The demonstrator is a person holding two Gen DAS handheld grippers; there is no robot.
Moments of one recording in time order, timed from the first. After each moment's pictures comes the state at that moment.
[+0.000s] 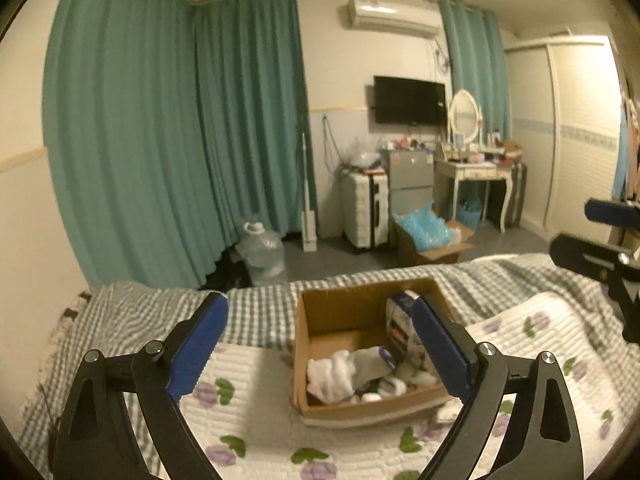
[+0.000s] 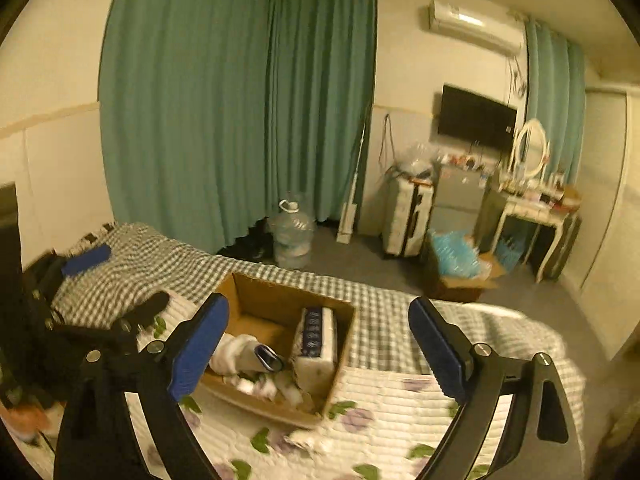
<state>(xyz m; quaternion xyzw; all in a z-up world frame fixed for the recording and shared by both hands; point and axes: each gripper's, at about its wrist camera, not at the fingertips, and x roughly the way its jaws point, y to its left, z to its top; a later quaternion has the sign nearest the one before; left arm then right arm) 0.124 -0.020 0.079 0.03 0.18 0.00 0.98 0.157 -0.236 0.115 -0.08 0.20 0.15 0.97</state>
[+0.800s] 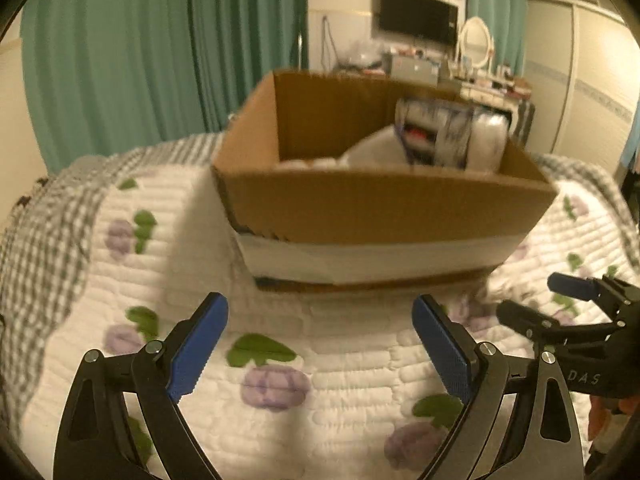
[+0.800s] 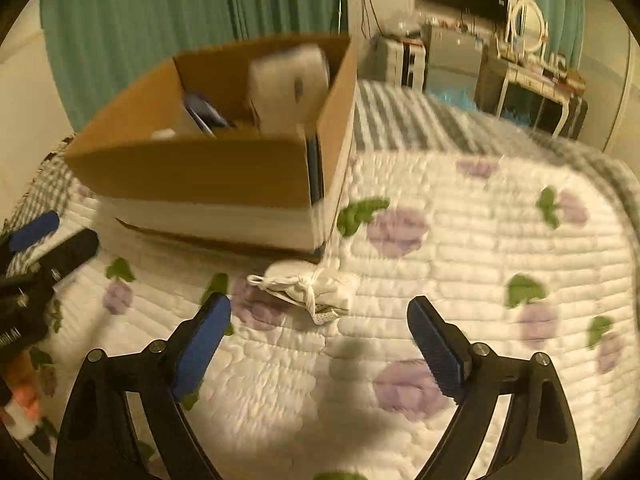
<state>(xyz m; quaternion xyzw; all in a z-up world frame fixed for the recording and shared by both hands) 0.167 -0.032 -0.124 0.00 0.34 0.00 0.94 0.205 -0.251 -0.144 -0.03 0.41 0.12 0.90</state>
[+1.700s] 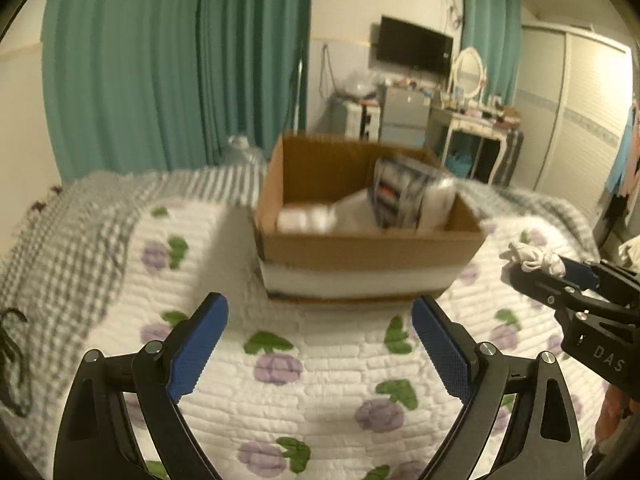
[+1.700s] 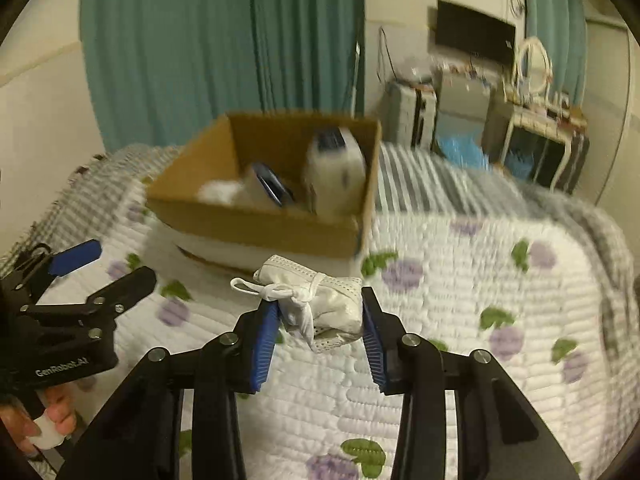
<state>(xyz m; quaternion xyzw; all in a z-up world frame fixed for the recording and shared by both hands) 0.087 -0.021 -0.037 -0.02 0.29 -0.02 0.96 0.130 -0.235 -0.056 -0.05 0.32 0.15 0.93</state>
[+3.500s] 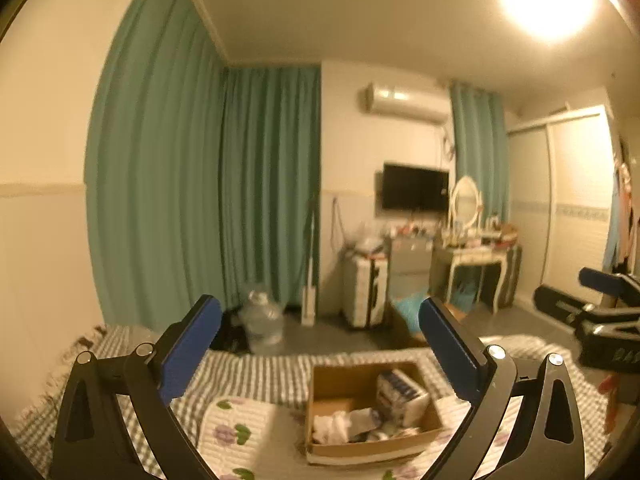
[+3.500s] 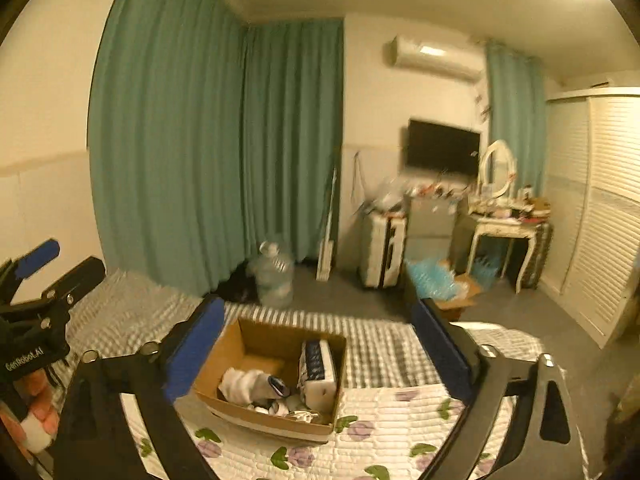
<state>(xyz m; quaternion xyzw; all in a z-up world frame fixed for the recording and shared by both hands) 0.003 0.001 0.165 -0.02 0.03 0.00 1.00 0.088 -0.217 0.164 -0.03 0.12 0.10 0.99</state>
